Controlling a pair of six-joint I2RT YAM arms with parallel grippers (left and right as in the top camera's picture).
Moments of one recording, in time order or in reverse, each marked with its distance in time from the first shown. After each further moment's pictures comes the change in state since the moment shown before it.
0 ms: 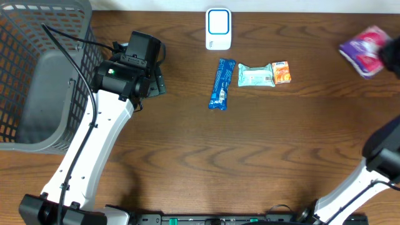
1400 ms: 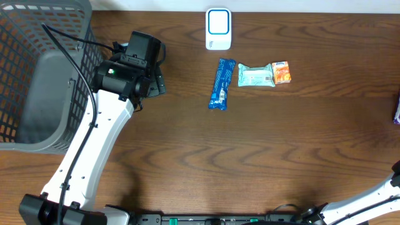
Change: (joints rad) left arm 0.000 0.000 0.000 0.000 0.000 0.000; right arm -0.381 0.008 -0.273 0.127 -0.282 -0.043
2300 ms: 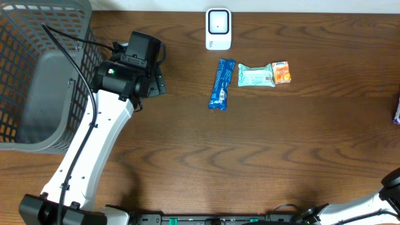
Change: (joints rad) left arm 0.000 0.000 0.000 0.000 0.000 0.000; right arm -0.002 -0.225 -0.305 0.149 0.639 0.079
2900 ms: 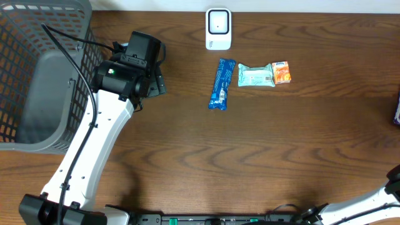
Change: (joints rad) left arm 0.000 0.000 0.000 0.000 0.000 0.000; right arm 0.000 0.110 -0.153 0.407 -0.038 -0.142
